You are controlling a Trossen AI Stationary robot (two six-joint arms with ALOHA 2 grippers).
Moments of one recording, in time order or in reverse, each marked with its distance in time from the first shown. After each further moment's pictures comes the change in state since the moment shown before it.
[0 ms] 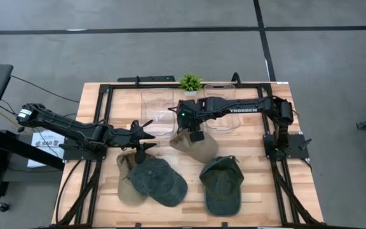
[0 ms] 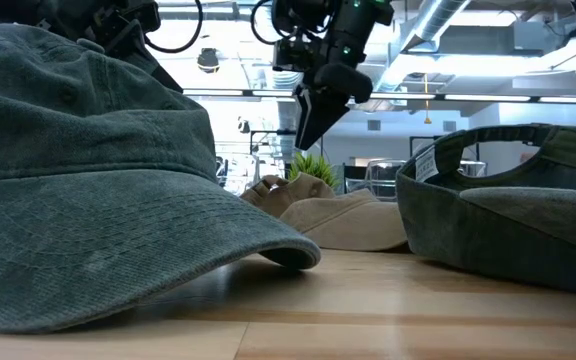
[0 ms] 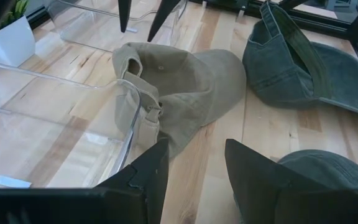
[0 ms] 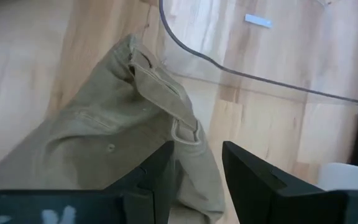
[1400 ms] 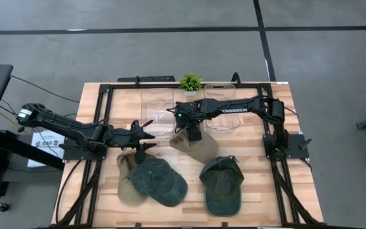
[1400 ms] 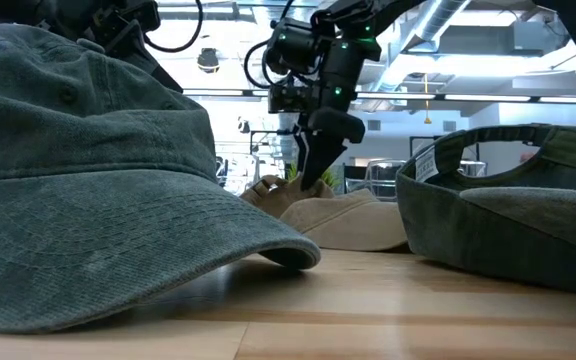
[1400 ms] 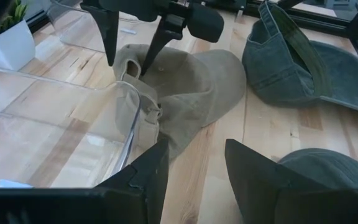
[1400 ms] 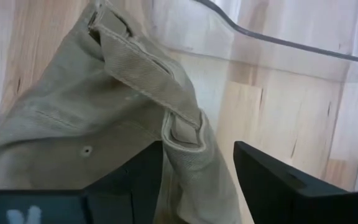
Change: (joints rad) left arm 0.000 -0.002 -0.004 0.008 0.000 0.019; right arm -0.037 0.097 -0.041 0.064 -0.008 0.003
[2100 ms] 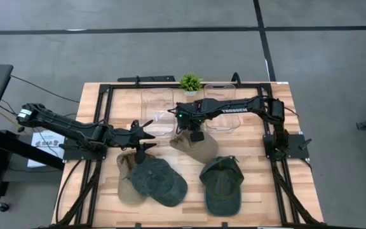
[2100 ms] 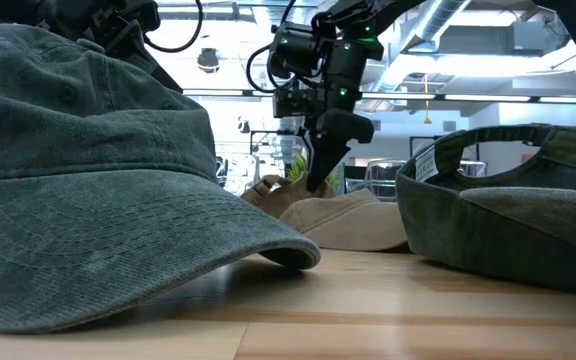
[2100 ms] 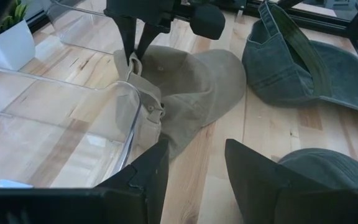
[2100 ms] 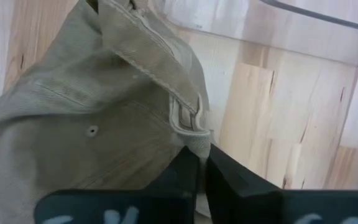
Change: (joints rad) left arm 0.000 0.000 -0.001 0.000 0.000 0.000; right arm 0.001 -0.001 0.000 -0.057 -0.002 -0.008
